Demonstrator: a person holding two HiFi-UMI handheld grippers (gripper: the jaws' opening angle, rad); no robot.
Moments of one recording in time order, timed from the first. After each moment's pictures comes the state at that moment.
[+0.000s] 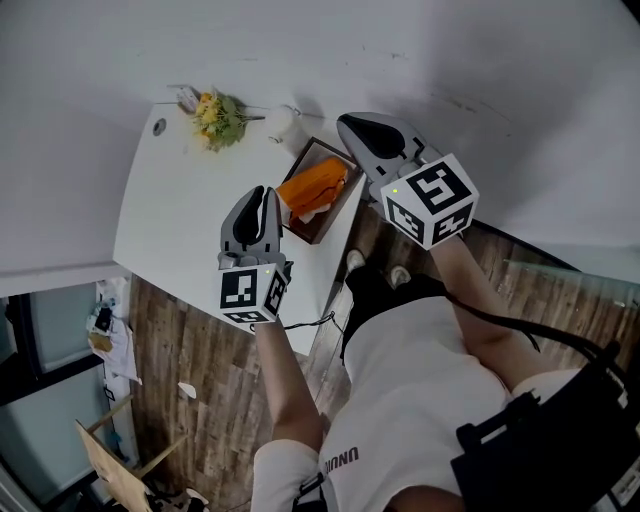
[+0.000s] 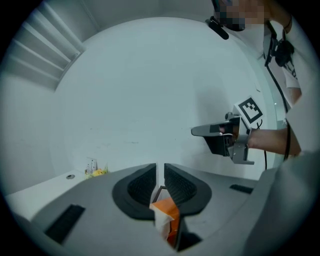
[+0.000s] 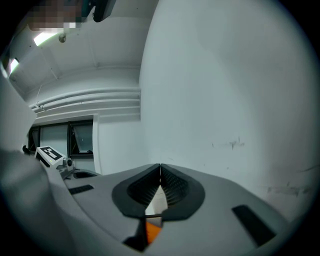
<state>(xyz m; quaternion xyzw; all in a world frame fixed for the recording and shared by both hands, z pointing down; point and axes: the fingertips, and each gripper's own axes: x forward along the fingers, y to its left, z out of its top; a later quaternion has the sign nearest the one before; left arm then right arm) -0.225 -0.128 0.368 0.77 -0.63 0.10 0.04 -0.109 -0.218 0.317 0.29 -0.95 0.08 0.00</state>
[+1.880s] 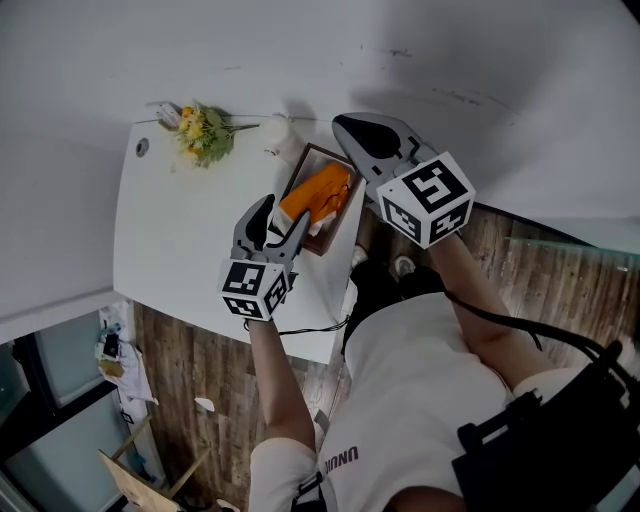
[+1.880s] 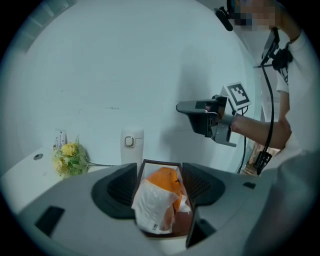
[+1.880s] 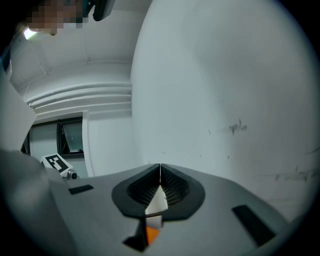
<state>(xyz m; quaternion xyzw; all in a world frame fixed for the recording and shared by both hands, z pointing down) -0.210 -0.144 0.438 0.84 -0.49 0.17 0.15 -0.118 -0.241 0.334 0.33 -0.94 0.10 0.02</state>
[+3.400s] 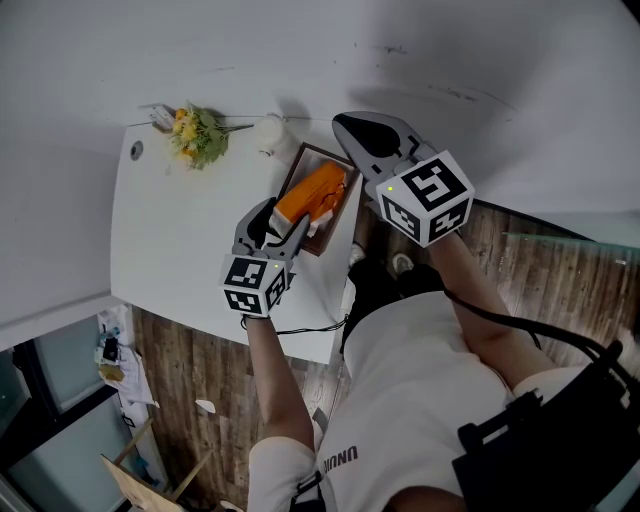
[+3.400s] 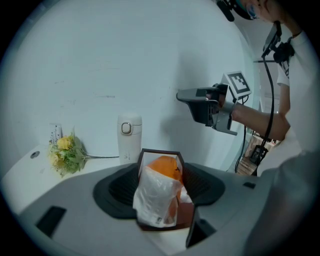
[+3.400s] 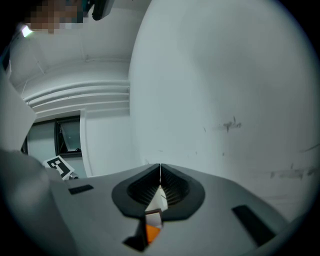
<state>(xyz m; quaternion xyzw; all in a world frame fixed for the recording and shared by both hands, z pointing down) -0.207 -0.141 0.464 0.84 -0.46 0.22 0.17 -0.110 -0.243 0.339 0.34 -0.93 0.11 0.03</state>
